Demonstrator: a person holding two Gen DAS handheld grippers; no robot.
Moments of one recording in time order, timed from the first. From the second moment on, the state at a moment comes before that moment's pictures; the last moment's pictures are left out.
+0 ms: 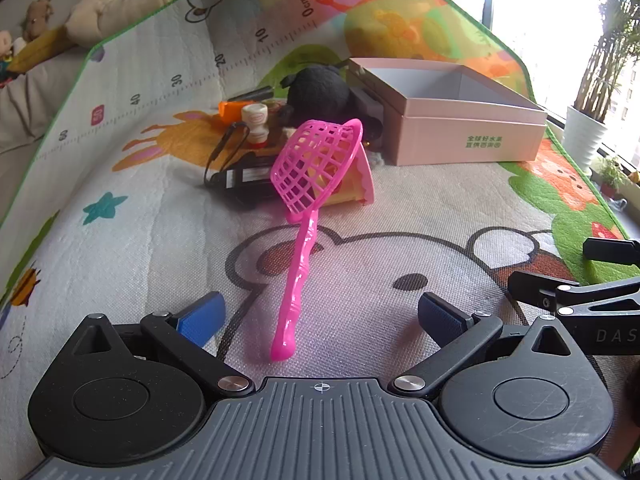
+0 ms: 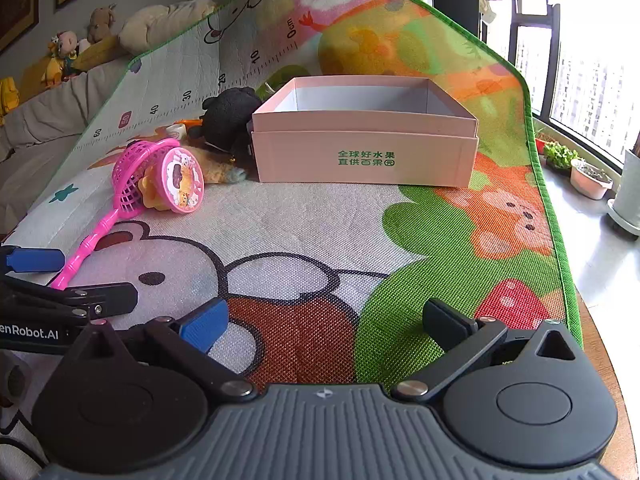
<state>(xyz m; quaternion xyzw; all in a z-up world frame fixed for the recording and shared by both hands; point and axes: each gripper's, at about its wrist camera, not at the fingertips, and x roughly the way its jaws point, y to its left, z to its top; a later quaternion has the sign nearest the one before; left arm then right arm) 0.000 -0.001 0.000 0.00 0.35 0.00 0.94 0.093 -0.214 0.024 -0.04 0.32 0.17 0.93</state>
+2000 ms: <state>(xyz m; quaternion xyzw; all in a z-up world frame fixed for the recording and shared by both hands) -0.001 -0.001 0.000 0.00 0.35 0.00 0.94 0.091 -0.216 0.024 -0.04 0.32 0.17 0.93</state>
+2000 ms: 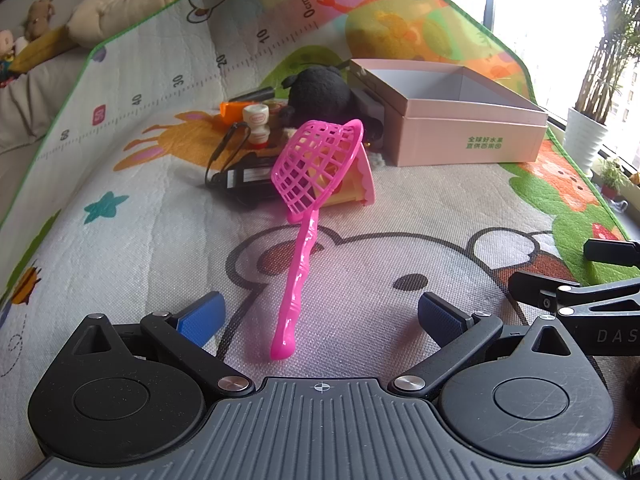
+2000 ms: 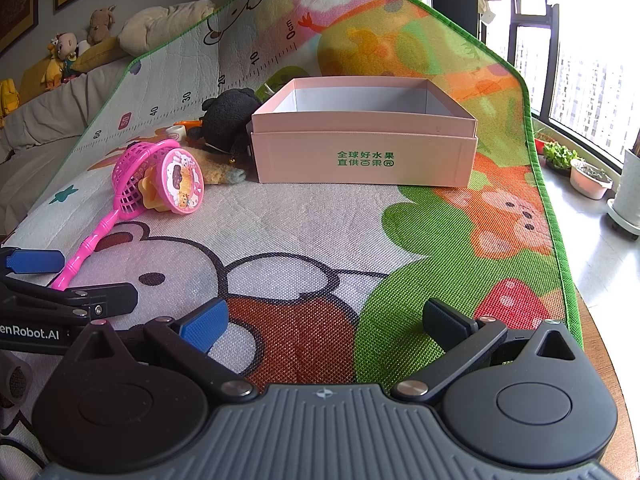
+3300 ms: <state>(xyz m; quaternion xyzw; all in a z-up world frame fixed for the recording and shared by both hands) -0.008 -0.003 0.006 0.01 0.35 -0.01 0.93 0.094 -0.214 0.028 -0.05 0.33 0.17 0.93</state>
